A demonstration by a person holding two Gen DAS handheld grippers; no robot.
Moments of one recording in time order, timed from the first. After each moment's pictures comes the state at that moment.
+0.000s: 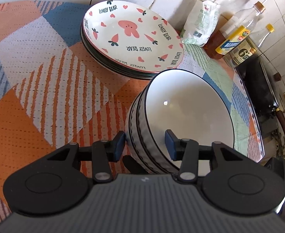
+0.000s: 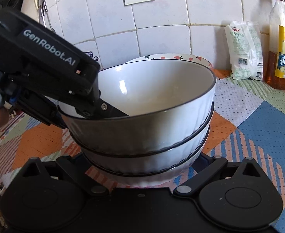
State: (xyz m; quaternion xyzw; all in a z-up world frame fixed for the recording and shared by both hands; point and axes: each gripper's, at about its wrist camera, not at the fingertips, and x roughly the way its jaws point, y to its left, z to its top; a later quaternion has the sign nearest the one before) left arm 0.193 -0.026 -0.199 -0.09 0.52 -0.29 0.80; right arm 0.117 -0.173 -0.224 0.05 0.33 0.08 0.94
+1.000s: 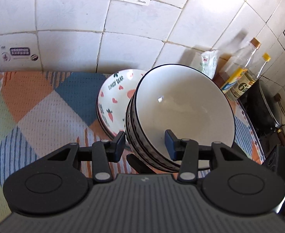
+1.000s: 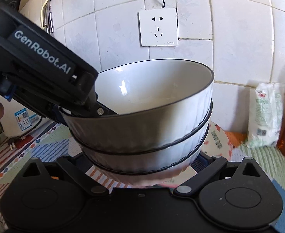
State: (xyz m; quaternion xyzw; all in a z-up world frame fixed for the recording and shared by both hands) left arm 0.271 -0.009 -0.118 -0.05 0.45 -0.29 0.84; right arm 0.202 -0.154 -0.161 0.01 0.27 0.10 0.96
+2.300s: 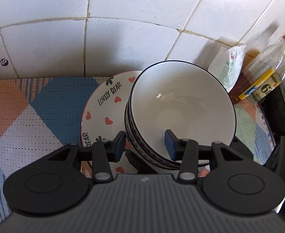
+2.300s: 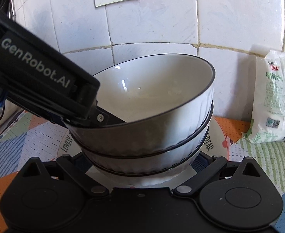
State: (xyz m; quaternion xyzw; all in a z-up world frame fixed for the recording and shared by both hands) left arm 0.341 -0.072 -0.174 -0.02 0.49 -0.28 0.82; right arm 0.284 -0.186 -0.212 0.03 0.34 0.08 0.94
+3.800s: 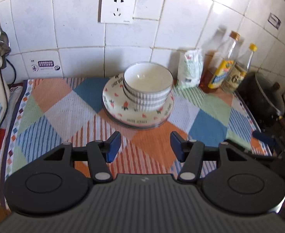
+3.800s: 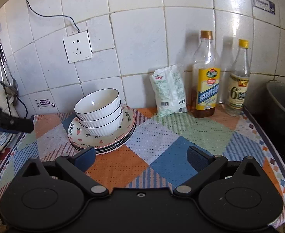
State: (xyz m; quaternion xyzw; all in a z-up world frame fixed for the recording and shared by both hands) left arm 0.136 -0.009 -0.056 0.01 0.42 -0.24 0.88; right arm 0.061 -0.241 -0.087 0.08 0.31 -0.07 0.95
